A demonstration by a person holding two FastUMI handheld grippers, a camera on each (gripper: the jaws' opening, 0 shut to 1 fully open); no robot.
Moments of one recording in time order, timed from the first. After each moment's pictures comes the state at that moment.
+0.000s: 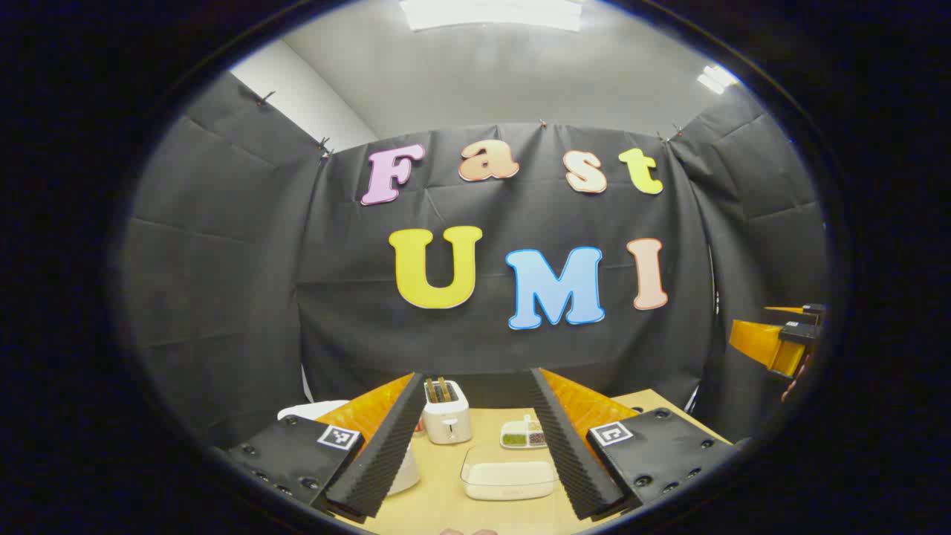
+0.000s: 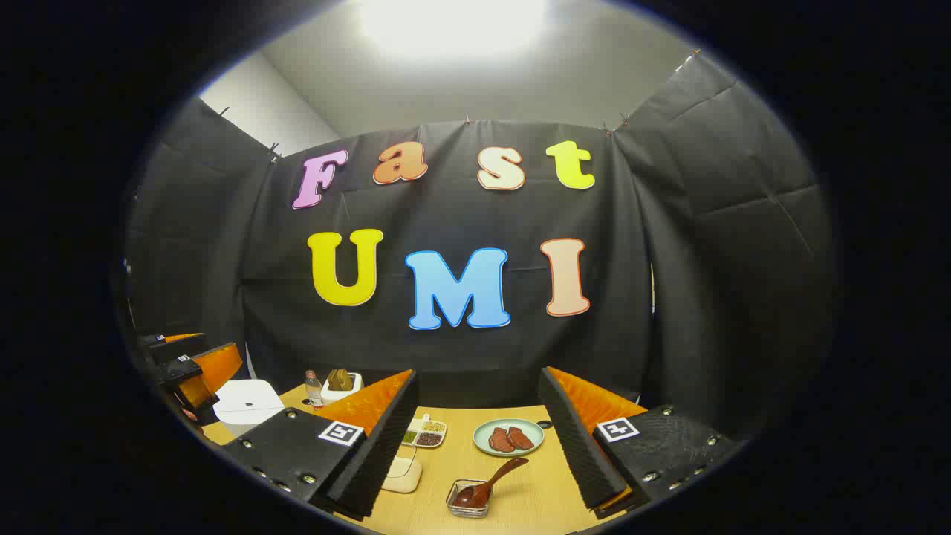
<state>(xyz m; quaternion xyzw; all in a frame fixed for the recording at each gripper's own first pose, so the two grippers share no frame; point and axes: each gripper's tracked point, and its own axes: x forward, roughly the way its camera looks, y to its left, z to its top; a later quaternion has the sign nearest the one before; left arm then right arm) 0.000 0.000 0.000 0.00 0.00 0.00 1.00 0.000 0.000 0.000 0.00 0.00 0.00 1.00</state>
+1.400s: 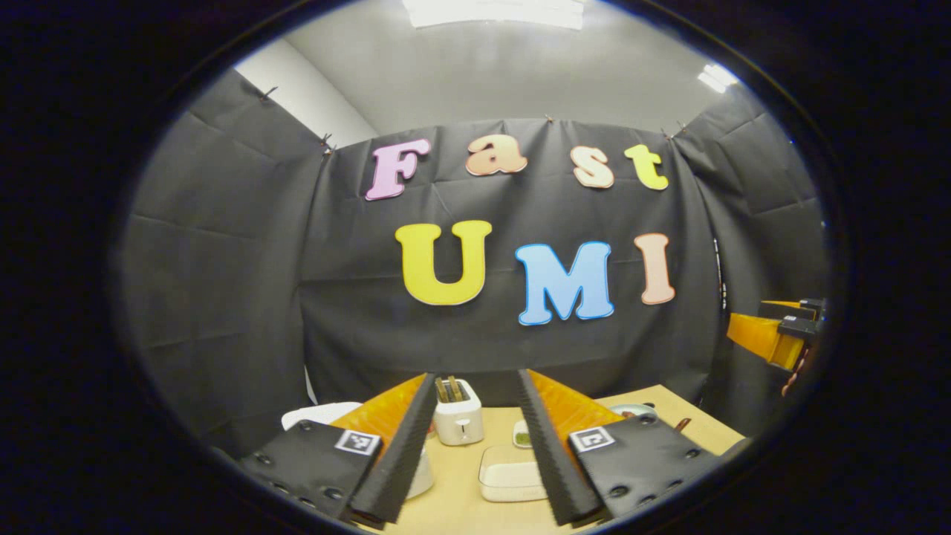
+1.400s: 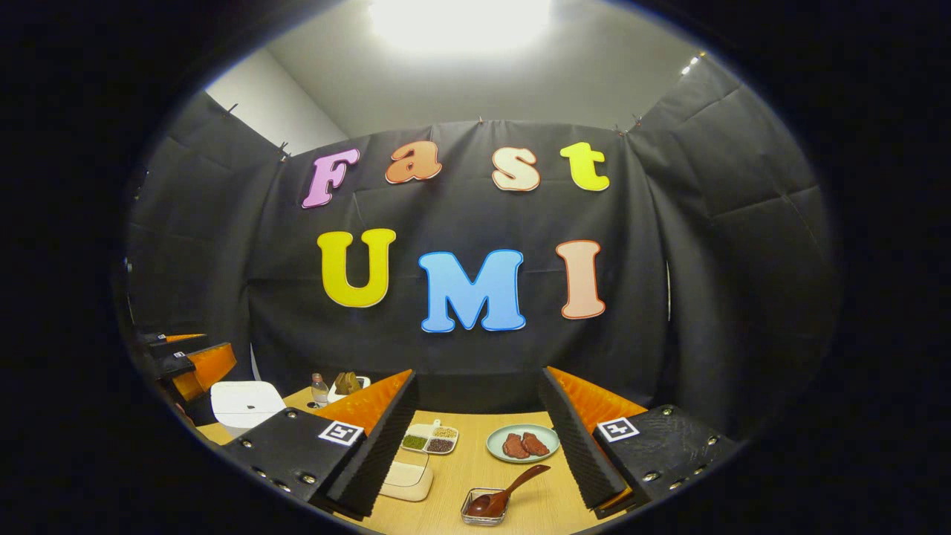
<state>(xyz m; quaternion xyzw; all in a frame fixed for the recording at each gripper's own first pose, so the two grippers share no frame) 0.025 0.045 -0.031 0.00 0.01 0.01 1.00 0.023 0.027 -0.010 0.00 -0.01 0.02 1.00</state>
